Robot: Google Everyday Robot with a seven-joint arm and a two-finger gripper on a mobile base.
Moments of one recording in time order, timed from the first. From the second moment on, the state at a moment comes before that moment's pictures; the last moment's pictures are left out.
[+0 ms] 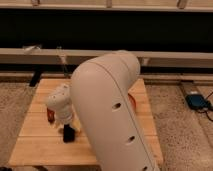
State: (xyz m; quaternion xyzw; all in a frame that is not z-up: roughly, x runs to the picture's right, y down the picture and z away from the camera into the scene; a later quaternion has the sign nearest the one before) arm -0.214 0.225 0.814 -0.28 -0.27 -0.60 0.70
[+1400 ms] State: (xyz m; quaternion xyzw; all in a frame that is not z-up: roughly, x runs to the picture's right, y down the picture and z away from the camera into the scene) arm -0.212 0.207 0.809 -0.26 -0.25 -0.61 0.70
